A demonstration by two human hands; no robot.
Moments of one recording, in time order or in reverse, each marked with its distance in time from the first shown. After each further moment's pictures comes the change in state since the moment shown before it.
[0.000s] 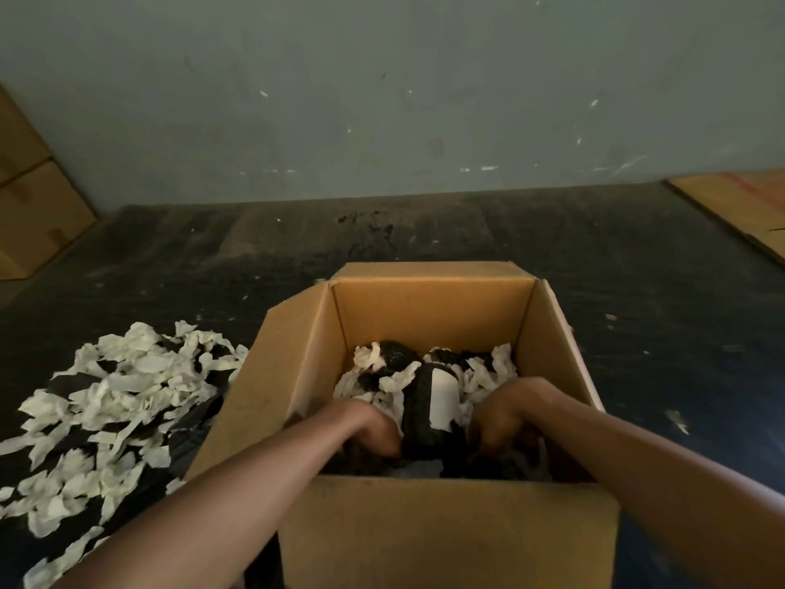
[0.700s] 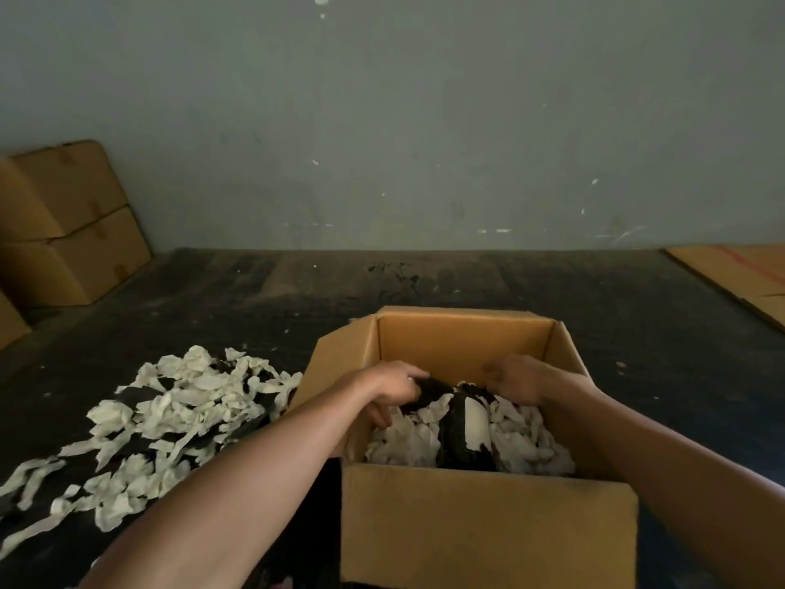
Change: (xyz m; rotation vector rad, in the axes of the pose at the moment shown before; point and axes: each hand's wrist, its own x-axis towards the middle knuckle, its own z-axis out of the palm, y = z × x) left_hand -0.104 -0.033 -0.025 -0.552 0.551 0.116; right_hand -0.067 -0.029 -0.022 0.257 0.725 -0.010
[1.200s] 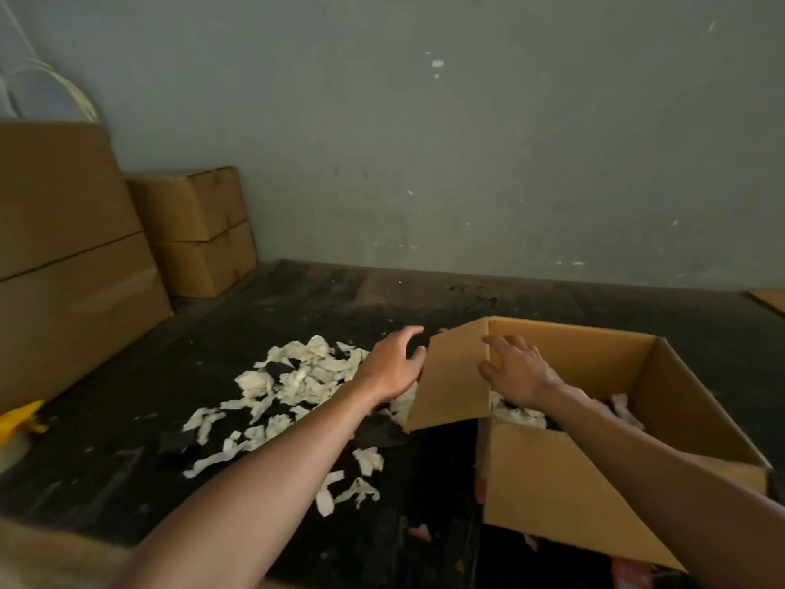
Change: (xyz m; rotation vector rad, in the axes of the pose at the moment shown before) left_hand -0.141 -0.177 -0.043 -0.189 0.654 0.274; right_hand -0.063 -0.202 0.072 0.040 0.428 -0.176
